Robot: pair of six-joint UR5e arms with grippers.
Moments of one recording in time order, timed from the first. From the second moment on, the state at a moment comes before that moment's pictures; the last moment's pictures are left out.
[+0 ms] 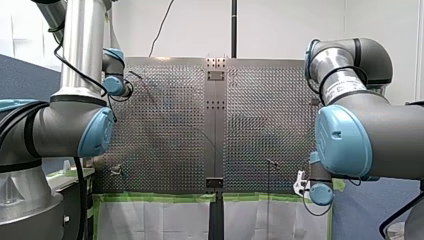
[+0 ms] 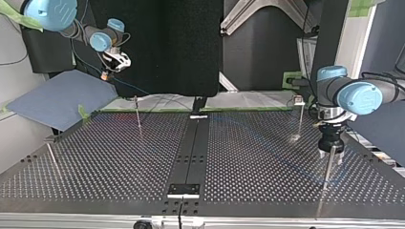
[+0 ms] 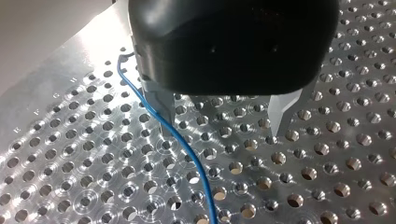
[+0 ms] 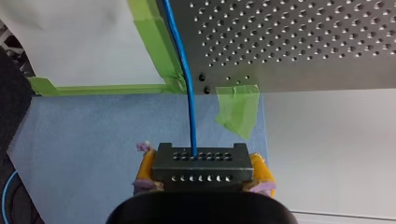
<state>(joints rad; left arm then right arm) 0.23 -1.75 -1.78 -2.70 -1.51 -2.18 1.67 -0.56 1.82 -1.00 1.72 1.75</state>
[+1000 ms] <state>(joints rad) 0.22 -1.75 -1.78 -2.73 -1.52 -2.18 1.65 -0.55 1.79 -1.09 1.48 1.61</state>
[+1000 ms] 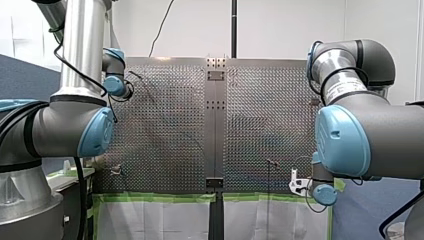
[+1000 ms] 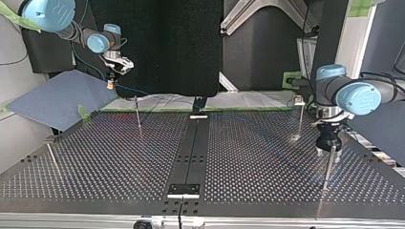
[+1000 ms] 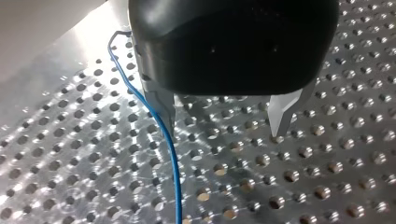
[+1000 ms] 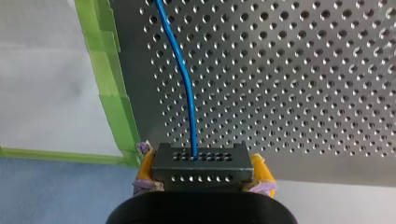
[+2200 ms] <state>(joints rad) 0.09 -1.70 -1.85 -2.99 -1.52 -2.03 1.66 -0.55 1.79 -1.08 1.32 1.64</state>
